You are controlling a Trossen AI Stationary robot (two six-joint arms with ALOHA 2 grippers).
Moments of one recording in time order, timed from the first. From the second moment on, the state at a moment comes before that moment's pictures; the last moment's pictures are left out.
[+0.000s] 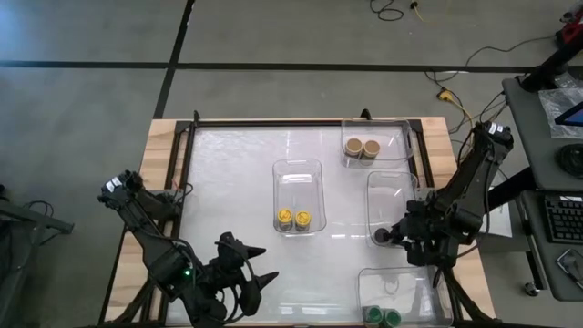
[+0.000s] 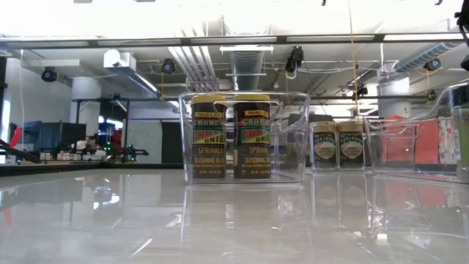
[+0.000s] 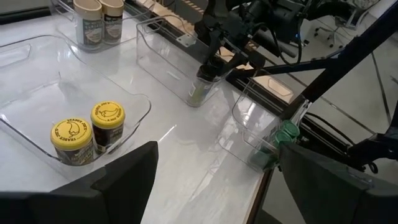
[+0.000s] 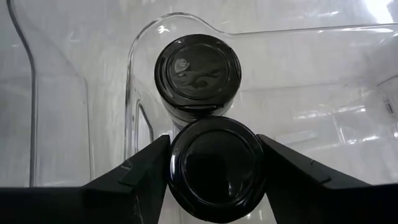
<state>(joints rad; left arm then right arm) -0.81 1.71 1.74 -0.90 -0.93 -1.24 1.08 0.96 0.60 -0.95 0.55 1.15</state>
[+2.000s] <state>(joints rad) -0.76 1.70 1.73 -0.83 -0.88 -1.17 1.00 0.88 0.79 -0.96 0.73 0.98</state>
